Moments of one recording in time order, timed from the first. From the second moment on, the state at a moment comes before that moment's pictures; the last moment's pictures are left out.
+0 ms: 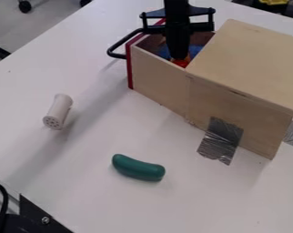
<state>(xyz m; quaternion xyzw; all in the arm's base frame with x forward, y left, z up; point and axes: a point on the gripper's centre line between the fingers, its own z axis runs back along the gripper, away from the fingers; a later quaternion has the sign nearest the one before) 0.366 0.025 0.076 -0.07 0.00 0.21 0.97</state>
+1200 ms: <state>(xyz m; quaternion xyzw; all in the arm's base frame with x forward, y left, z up) 0.369 0.034 0.054 -0.07 0.03 0.22 0.97</state>
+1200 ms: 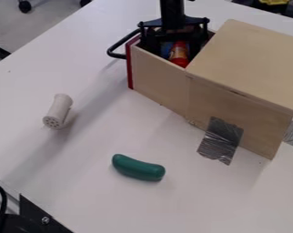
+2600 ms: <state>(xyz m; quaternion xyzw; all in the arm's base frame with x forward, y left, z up) 0.312 0.047 0.137 -0.06 -0.02 0.20 0.98</state>
